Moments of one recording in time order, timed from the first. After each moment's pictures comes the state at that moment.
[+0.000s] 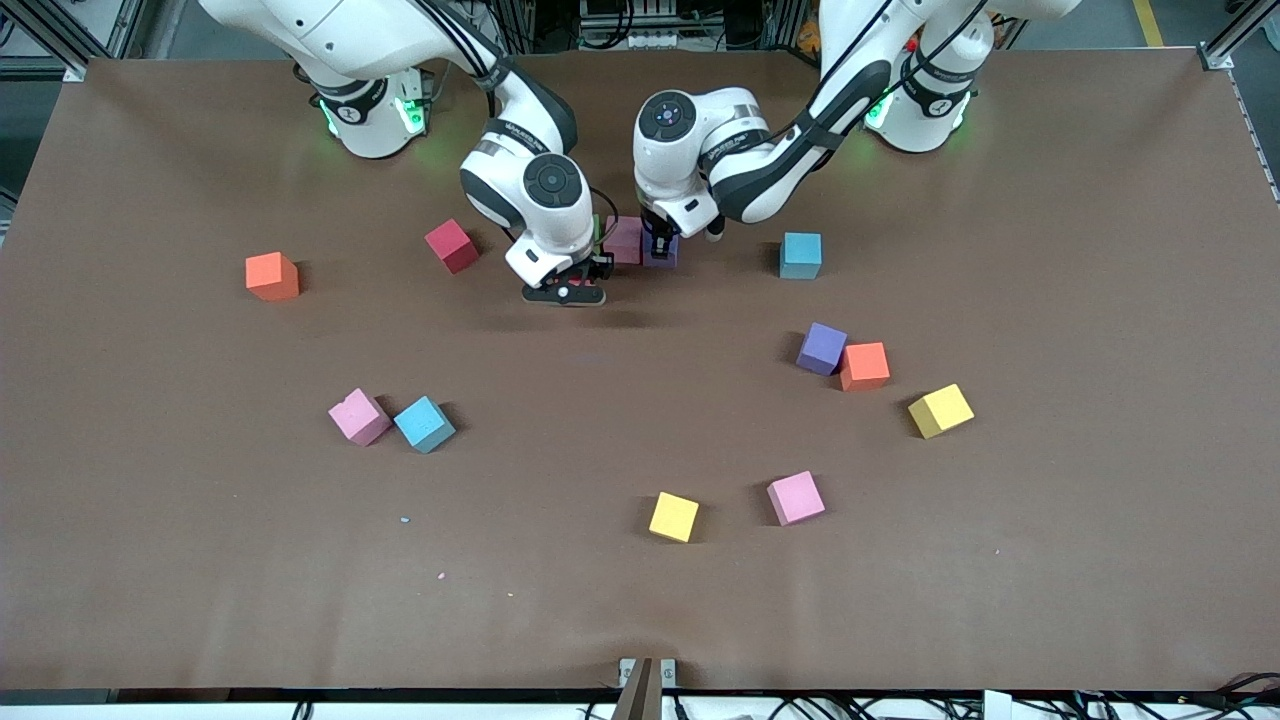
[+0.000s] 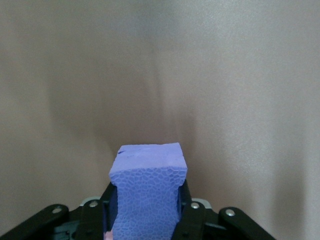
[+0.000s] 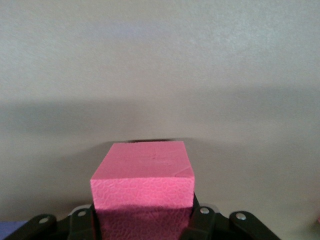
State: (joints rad) left arm -0.38 0.51 -0.67 -2.10 0.35 2.45 -2.72; right arm 0.30 0.47 0.53 -2.10 -0.26 2.39 1.03
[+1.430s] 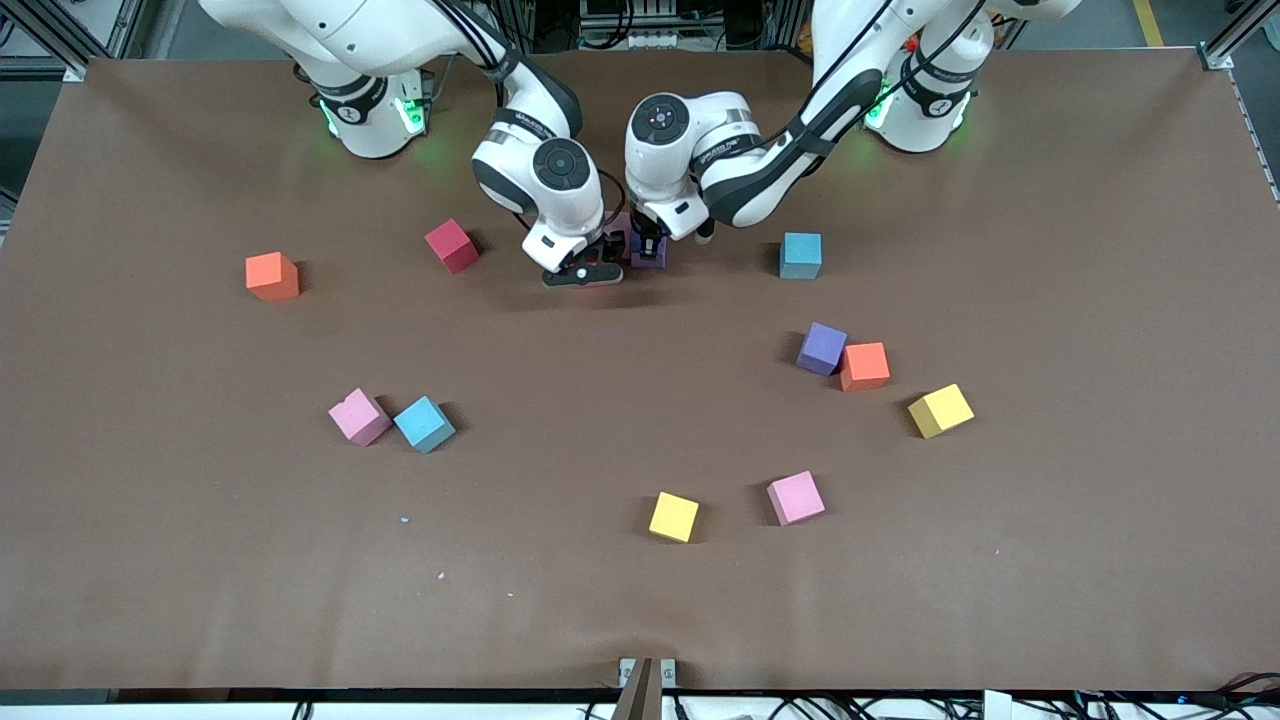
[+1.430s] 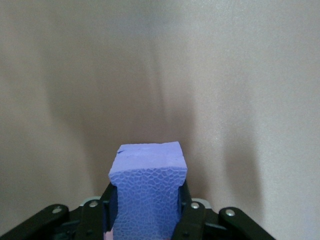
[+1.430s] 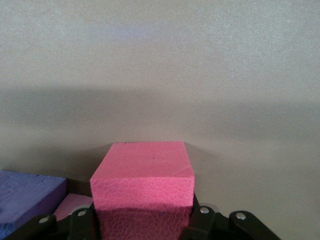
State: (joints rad) left arm -0.39 0.55 -0.67 -2.05 0.35 2.46 -2.72; right arm 0.32 0.47 0.55 -2.18 -0.25 2.48 0.94
